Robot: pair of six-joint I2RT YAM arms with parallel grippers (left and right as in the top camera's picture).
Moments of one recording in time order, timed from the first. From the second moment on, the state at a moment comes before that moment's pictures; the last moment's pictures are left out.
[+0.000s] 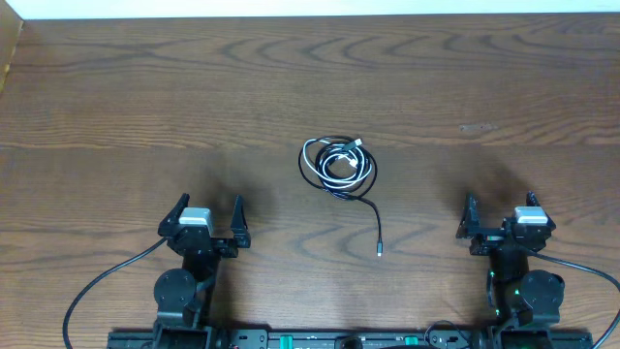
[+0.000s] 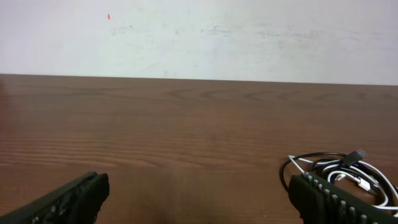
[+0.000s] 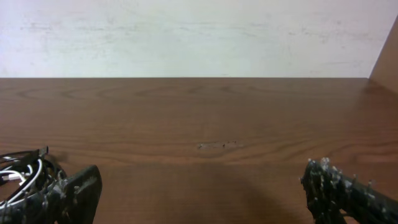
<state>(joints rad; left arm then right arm) -0.08 0.01 0.02 -0.11 0.00 -0.06 0.02 0.01 0.01 -0.07 0.03 0.01</state>
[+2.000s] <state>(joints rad) -0.08 1.13 1.39 -1.03 0.50 -0.07 0.02 1.06 1.17 -0.76 -0.68 0.10</state>
